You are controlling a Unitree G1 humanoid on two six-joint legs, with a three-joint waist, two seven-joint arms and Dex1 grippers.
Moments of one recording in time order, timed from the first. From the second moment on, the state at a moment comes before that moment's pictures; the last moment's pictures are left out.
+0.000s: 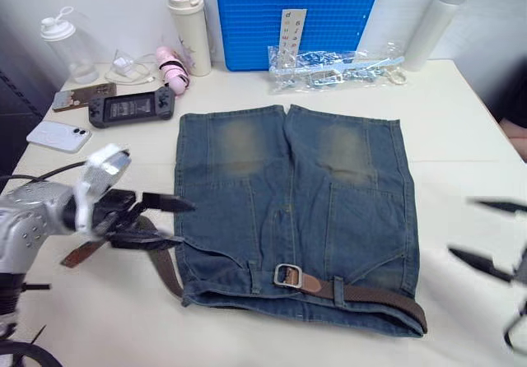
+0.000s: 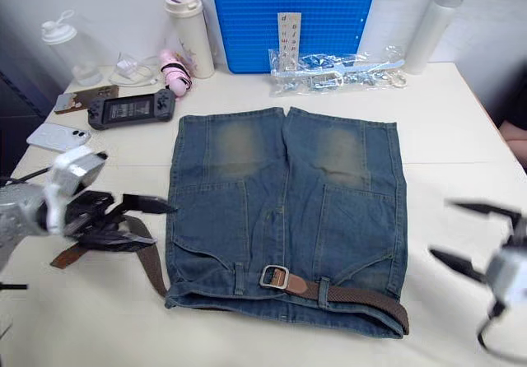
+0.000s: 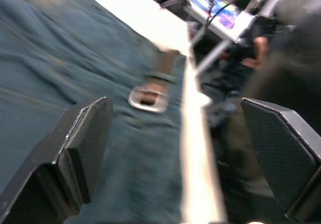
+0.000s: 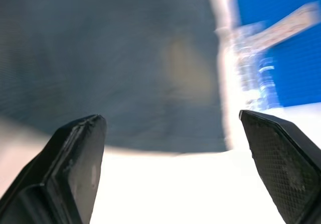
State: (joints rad) left arm -0.44 0.93 0.05 -0.06 -0.77 0.81 -1.27; right arm 0.18 -1.20 -0.42 0.05 0.34 -0.62 0.88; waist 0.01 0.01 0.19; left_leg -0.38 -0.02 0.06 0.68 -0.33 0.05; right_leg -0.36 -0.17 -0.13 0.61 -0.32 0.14
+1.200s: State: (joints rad) left arm -0.63 0.56 -0.14 0.09 -0.37 0.99 -0.83; right arm -0.40 -0.91 0.10 0.17 0.26 0.49 1.09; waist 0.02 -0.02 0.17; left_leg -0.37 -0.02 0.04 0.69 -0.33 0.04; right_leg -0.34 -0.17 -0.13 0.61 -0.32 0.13
